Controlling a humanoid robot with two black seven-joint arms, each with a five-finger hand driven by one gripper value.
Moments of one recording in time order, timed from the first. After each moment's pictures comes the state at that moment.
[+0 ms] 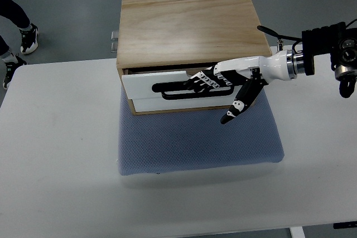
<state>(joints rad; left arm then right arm) 0.02 0.00 0.14 -0.12 0.10 -0.07 -0.04 1.16 -0.70 0.19 1.36 -0.71 0.61 0.13</state>
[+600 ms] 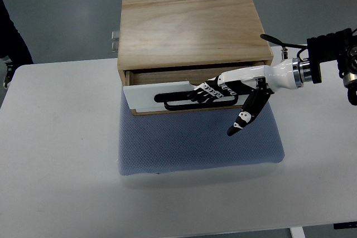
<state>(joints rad) 0.02 0.00 0.14 -0.12 0.10 -0.07 -0.04 1.16 -0.76 0.16 1.45 -0.71 0.61 0.13</state>
